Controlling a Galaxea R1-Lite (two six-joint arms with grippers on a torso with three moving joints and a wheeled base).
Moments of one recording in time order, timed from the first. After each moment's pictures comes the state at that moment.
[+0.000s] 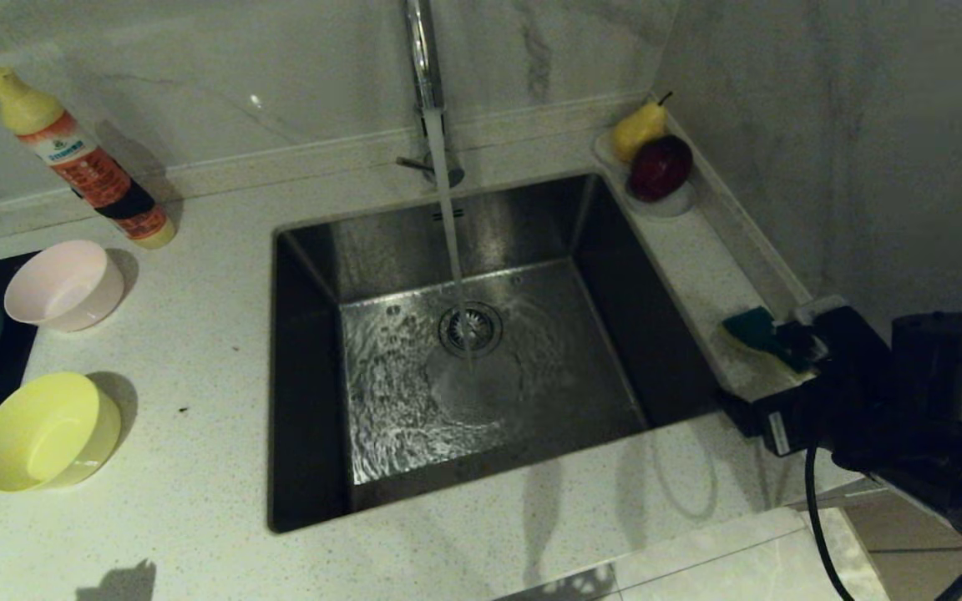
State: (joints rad) left arm 0.00 0.00 0.00 -0.12 0.03 -0.04; right arm 0.34 1.57 -0.57 -0.71 -0.31 -0.19
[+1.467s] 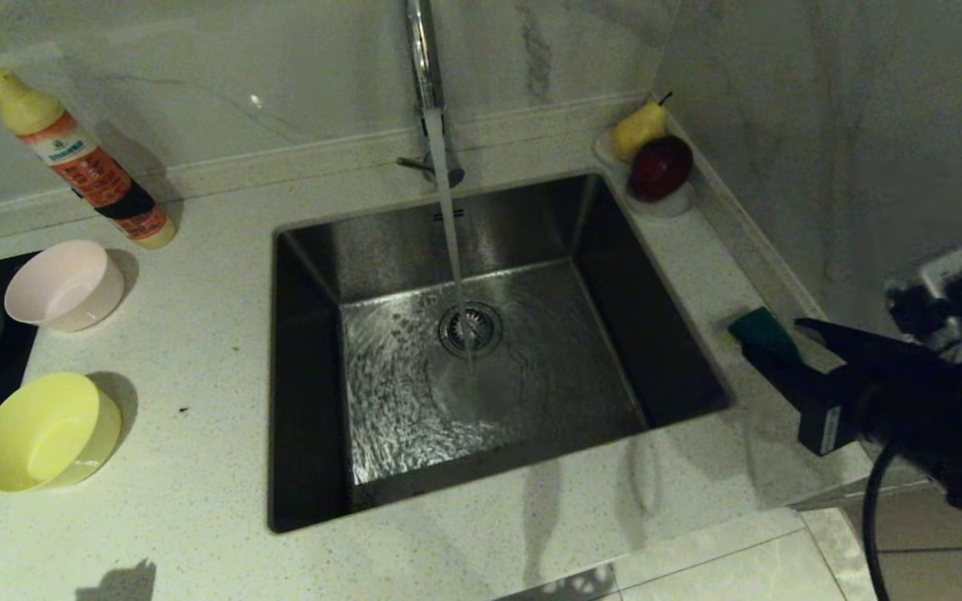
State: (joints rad) left arm 0.00 0.00 0.00 -0.12 0.03 -0.04; right arm 0.53 1.30 -0.51 -0.78 -0.26 -0.20
